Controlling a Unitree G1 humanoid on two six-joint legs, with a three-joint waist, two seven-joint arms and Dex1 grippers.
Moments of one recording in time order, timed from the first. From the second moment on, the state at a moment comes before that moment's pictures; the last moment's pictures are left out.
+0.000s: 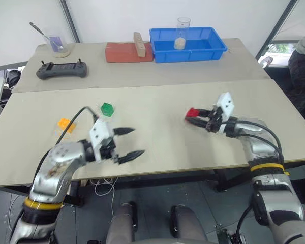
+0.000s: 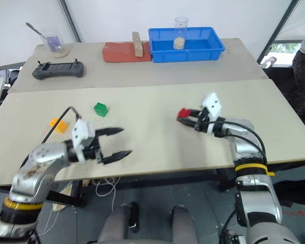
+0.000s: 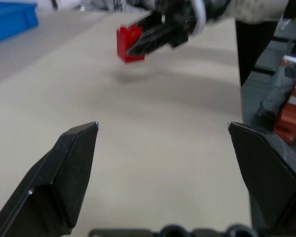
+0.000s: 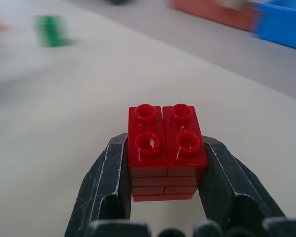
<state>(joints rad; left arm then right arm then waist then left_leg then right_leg) -0.09 0.62 0.04 -0.30 -0.43 0.33 -0.99 -0.65 -0.50 0.04 0.46 0.24 0.12 1.11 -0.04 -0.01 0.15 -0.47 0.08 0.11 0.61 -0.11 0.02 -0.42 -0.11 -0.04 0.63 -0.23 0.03</state>
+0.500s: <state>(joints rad) 0.17 0.64 0.11 -0.52 -0.47 0.29 -0.97 -0.65 -0.52 0.17 0.53 0.22 0.04 1.42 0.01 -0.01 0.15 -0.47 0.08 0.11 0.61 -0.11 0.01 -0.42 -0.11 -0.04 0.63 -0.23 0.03</state>
